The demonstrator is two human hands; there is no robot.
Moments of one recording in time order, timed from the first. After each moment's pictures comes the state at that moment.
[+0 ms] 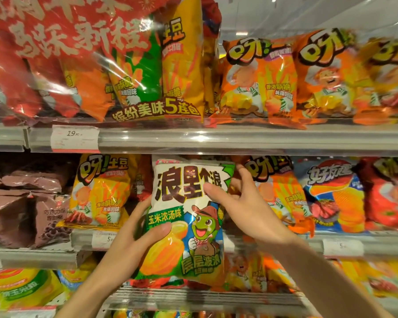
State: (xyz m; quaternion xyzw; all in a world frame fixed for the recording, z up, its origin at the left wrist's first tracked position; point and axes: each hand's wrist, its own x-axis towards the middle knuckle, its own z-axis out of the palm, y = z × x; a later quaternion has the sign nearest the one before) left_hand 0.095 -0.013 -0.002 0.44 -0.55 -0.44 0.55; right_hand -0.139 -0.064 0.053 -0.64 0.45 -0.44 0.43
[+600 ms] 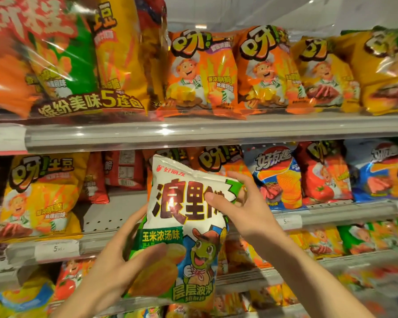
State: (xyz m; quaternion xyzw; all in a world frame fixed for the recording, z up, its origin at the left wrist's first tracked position) left_hand 0.039 0.001 -0.009 0.42 -0.62 -0.44 0.49; right_hand -0.207 -0.028 0.032 -0.55 0.47 -0.54 0.44
